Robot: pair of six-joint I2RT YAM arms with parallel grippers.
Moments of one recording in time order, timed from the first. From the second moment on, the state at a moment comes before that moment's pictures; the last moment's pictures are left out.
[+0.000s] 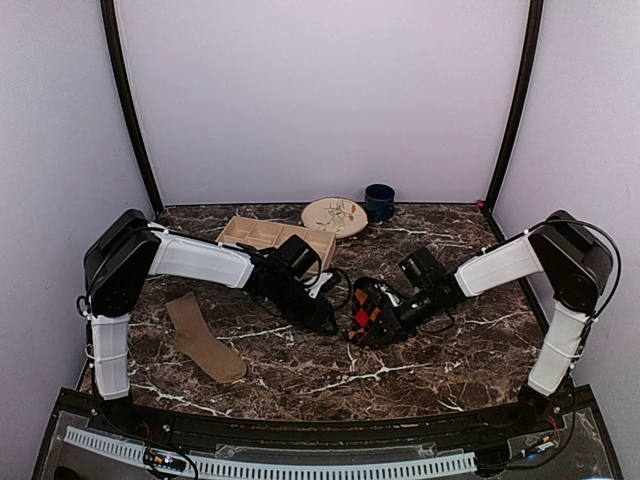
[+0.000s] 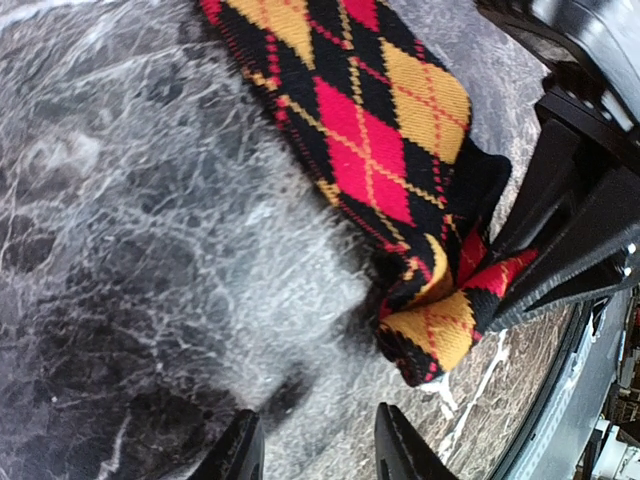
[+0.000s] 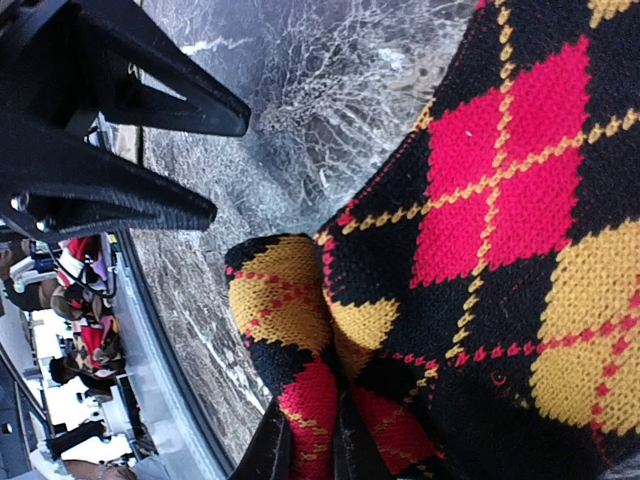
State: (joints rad) left arm -0.85 2.03 1.32 -0.35 0.44 -0.37; right arm 0.64 1.80 0.84 -0.16 -0.80 0.37
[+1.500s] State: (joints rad) left arm -1.01 2.08 1.48 -0.45 0.35 -0.30; right arm 0.59 1.84 0.80 -0.17 -0.94 0.43
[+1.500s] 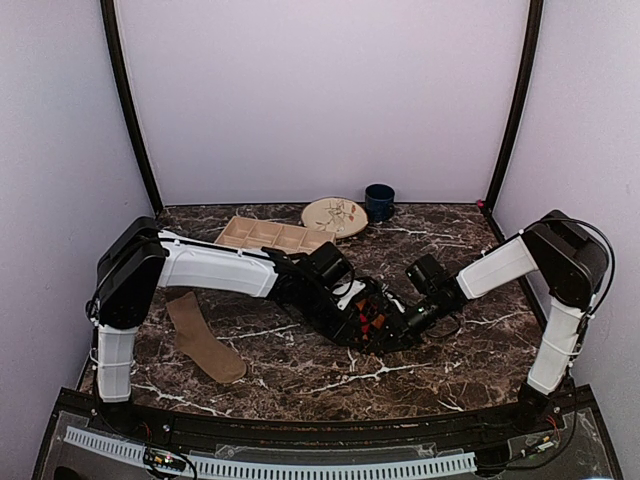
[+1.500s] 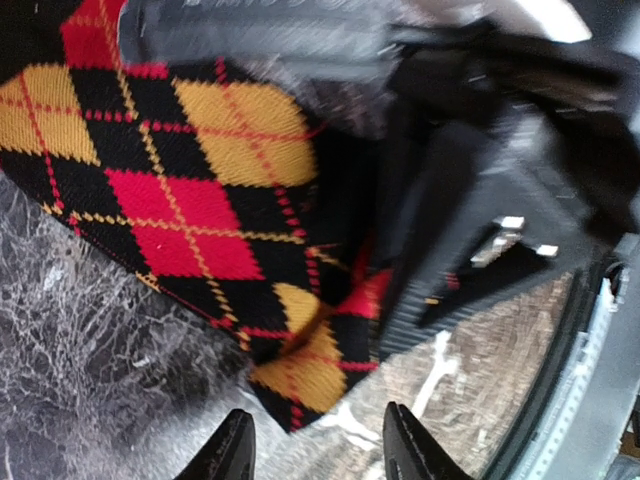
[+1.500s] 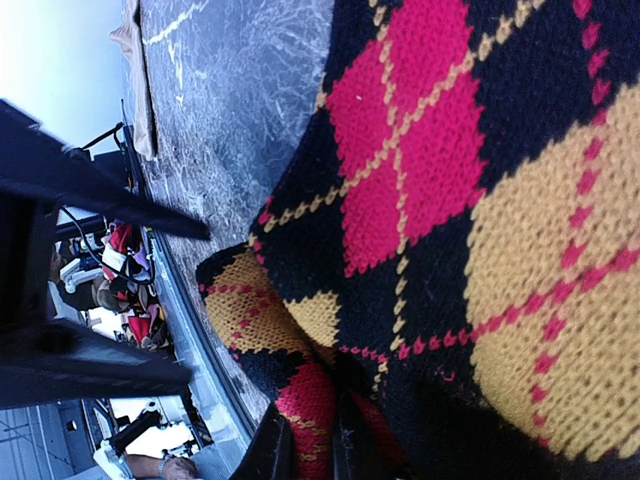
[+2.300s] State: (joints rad) left arm -1.02 2.17 1.59 -0.57 0.27 -0.33; right arm 0.58 1.85 0.80 -0.16 -0.95 0.45
